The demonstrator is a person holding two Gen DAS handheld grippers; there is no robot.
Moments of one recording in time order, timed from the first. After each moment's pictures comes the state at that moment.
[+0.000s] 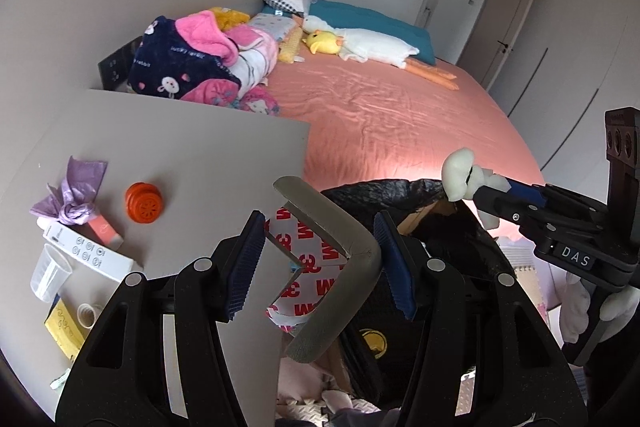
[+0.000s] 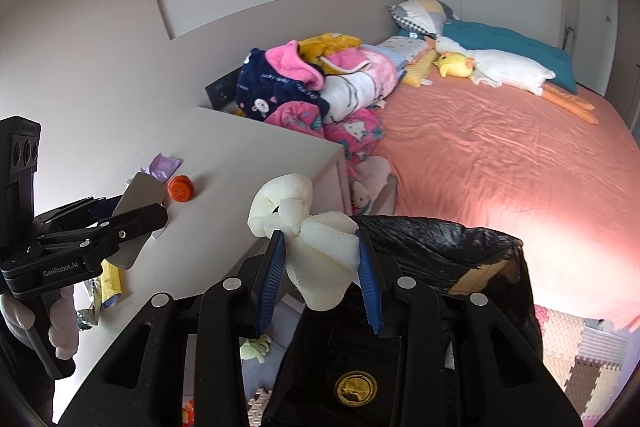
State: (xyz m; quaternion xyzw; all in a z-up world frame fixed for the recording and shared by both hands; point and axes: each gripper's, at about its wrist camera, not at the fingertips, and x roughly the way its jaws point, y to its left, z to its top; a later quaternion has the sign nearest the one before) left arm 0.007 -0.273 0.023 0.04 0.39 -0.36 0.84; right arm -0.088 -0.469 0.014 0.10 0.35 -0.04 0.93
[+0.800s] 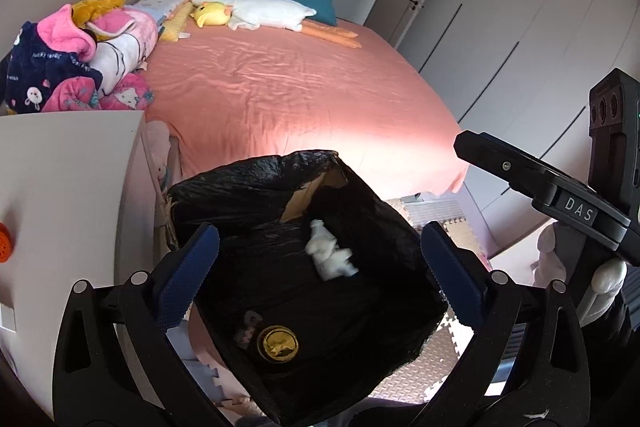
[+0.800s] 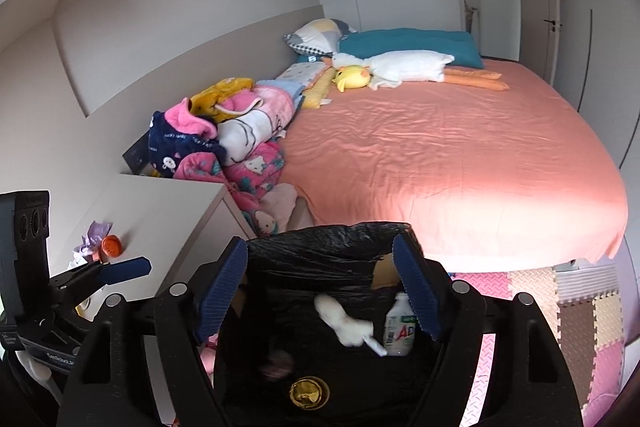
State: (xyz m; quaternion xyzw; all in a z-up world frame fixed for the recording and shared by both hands) left arm -0.031 -0.388 0.007 0.06 0.42 -0.51 0.75; right arm -0.168 -0.562 0.026 0.17 0.30 -0.19 0.92
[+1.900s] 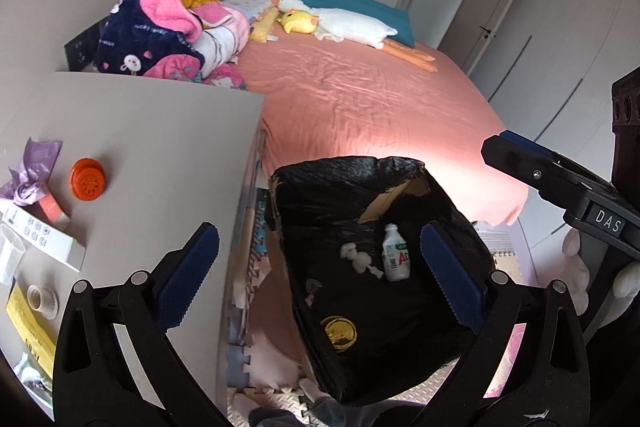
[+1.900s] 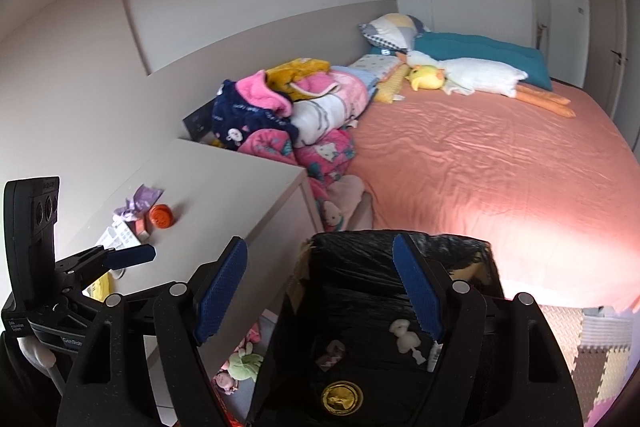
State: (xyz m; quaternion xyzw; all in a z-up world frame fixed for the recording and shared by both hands) left arm -0.010 -0.298 0.002 0.03 0.42 -0.39 0.82; right arm -0.100 -0.490 0.023 0.11 0.32 -0.05 0.94
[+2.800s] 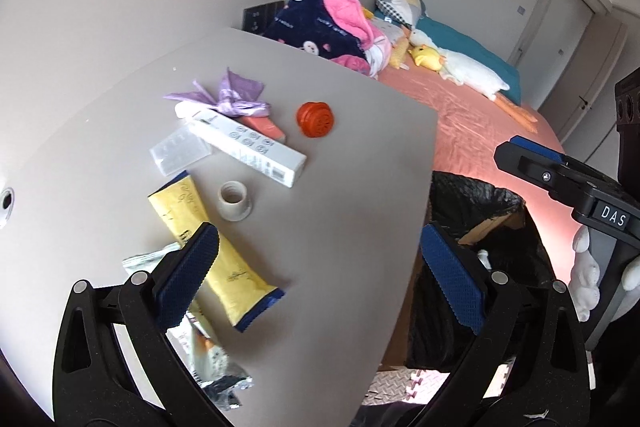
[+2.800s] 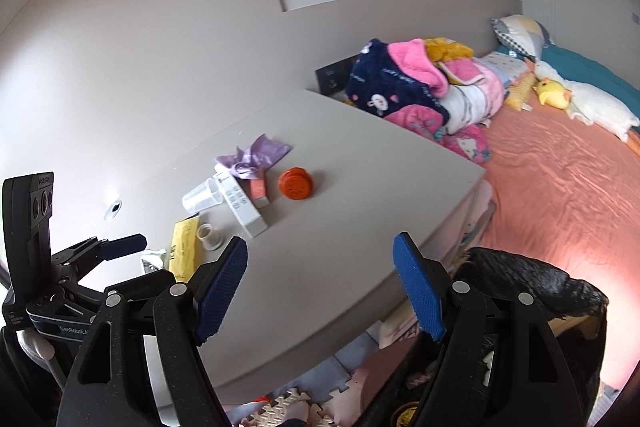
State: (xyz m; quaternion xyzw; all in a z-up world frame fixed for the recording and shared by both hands) left arm -0.025 -0.123 -0.006 -0.03 0.41 -0.18 0.89; right arm -0.029 -0.345 0.009 0.06 0.35 0.14 0.92
